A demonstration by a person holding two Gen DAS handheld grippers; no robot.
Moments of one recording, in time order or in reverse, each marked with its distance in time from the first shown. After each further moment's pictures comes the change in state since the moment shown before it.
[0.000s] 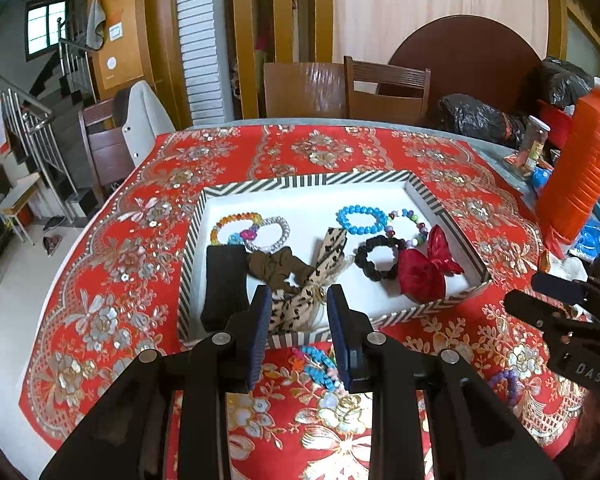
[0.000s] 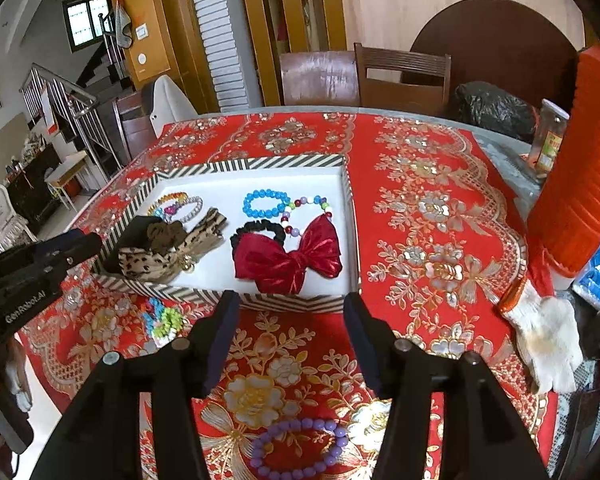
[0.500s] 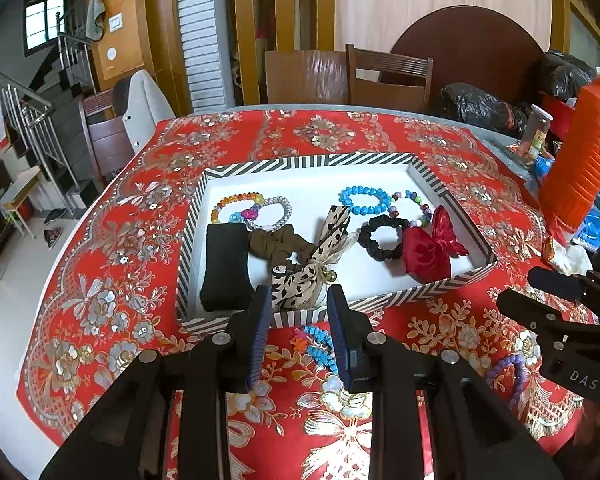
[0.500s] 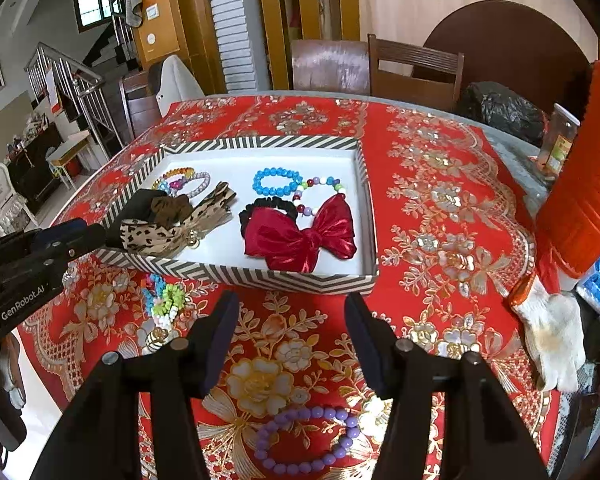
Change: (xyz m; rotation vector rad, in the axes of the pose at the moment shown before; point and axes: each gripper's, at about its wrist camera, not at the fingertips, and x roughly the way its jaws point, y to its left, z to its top) left arm 0.004 0.002 -0.013 -0.002 0.032 0.009; right arm 0.008 0.014 -0.009 -0.052 0.036 -0.002
